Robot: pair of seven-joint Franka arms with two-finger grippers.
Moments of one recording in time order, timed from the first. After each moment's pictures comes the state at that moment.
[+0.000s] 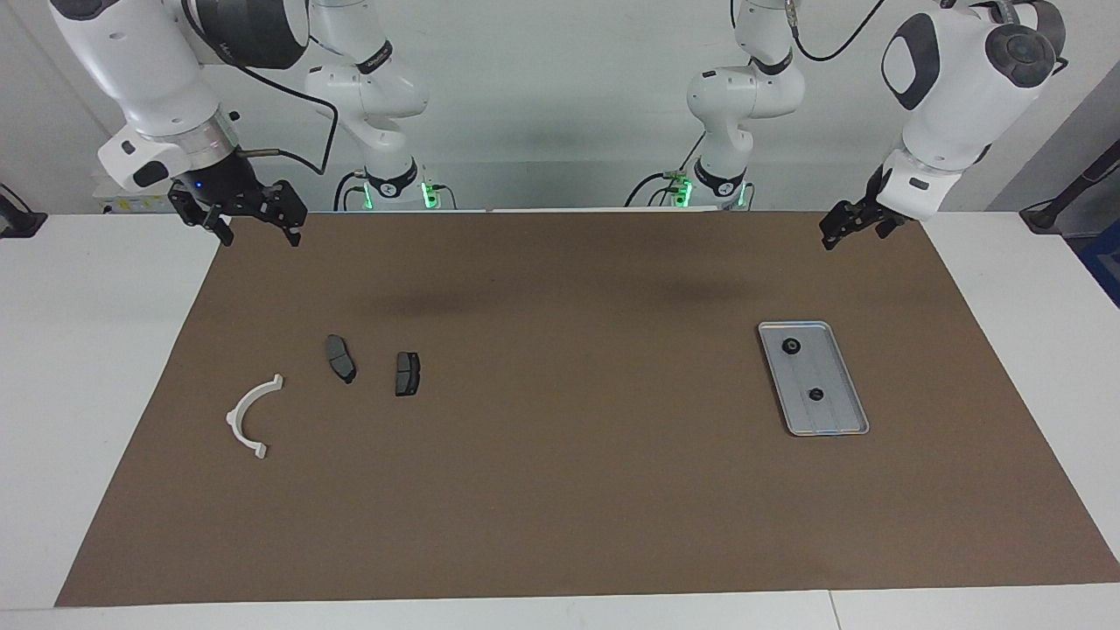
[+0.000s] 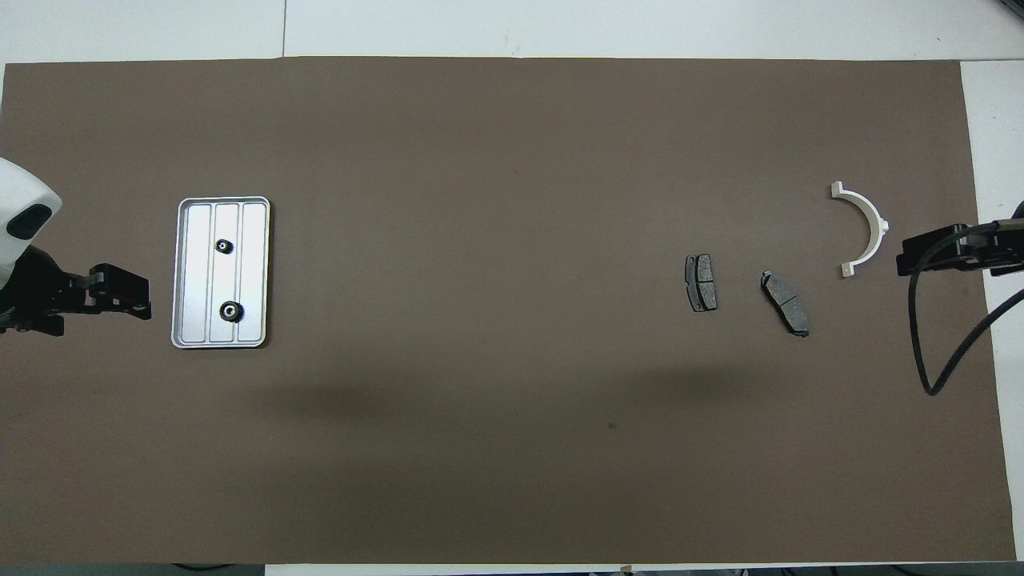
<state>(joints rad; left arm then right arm) 0.00 -0.08 -0.04 -1.82 0.03 1.58 -0.16 -0.02 -0.05 -0.03 -1.68 -0.01 1.58 -0.02</state>
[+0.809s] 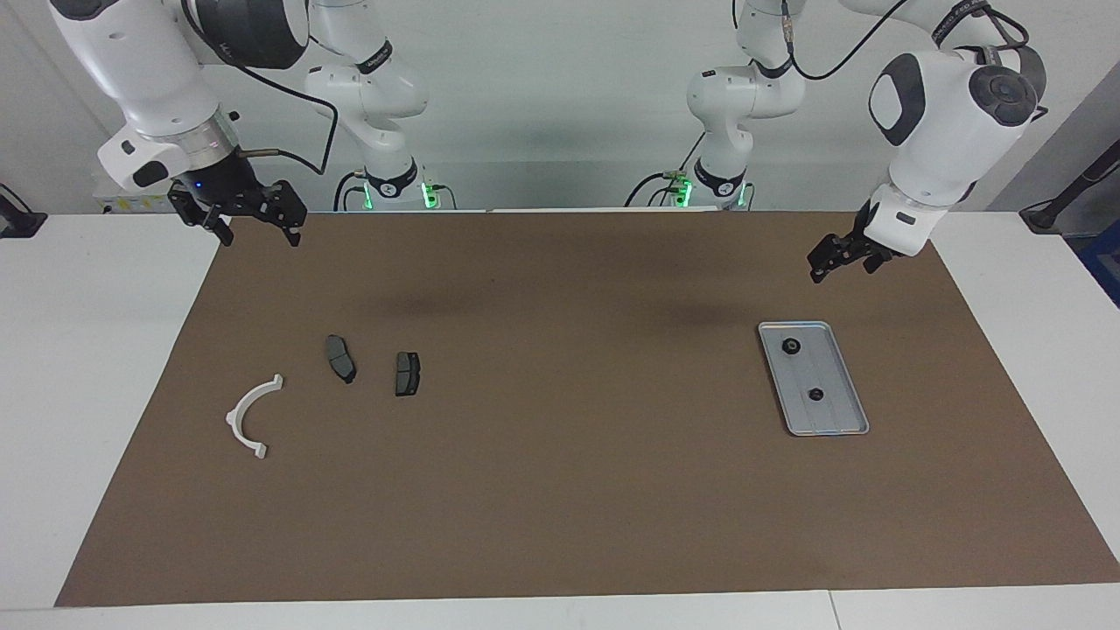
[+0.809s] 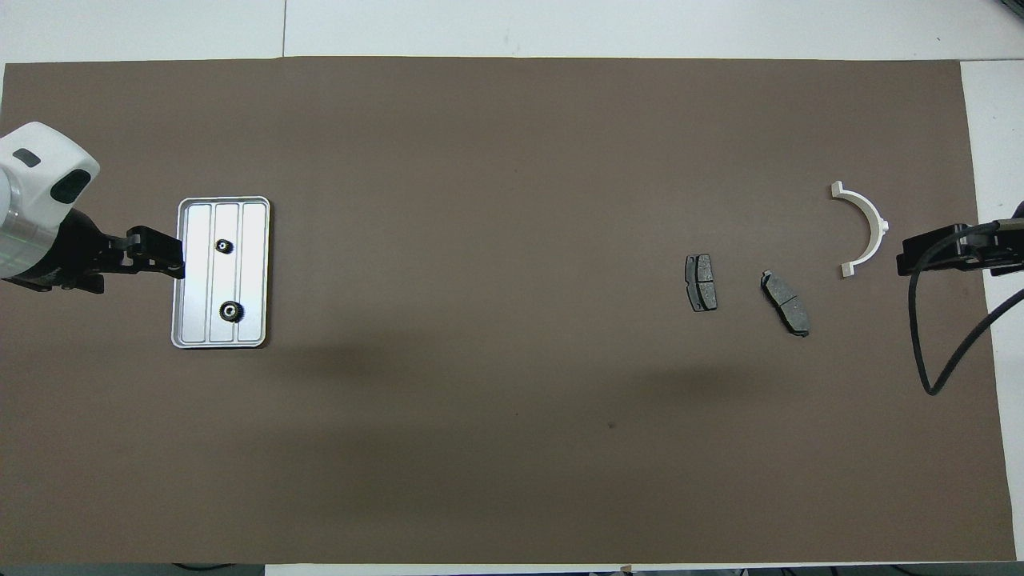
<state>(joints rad) -0.04 0.00 -0.01 -1.78 -0.01 1.69 -0.16 -0.02 -0.05 -0.03 -1.68 -0.01 1.58 -0.02</state>
